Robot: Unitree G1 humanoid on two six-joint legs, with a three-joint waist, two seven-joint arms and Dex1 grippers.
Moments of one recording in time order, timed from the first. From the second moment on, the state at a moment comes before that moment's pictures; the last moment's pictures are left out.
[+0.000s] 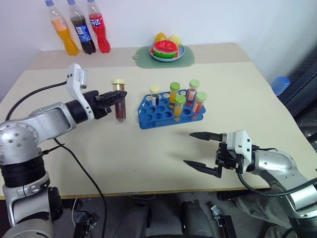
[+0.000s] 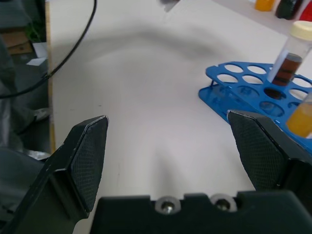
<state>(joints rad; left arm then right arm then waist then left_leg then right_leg) -0.56 0.65 0.30 -0.23 -1.23 1.13 -0.19 0.00 -0.72 -0.01 -0.50 0.44 0.26 0.95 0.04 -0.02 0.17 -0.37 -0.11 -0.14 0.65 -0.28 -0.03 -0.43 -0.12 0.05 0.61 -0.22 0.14</state>
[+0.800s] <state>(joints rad) -0.78 0.29 -0.06 0.59 -0.46 0.06 -1.03 0.17 -0.65 -0.04 -0.62 0.33 0.24 0.72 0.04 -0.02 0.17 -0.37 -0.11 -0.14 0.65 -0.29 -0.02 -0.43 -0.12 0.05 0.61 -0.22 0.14</state>
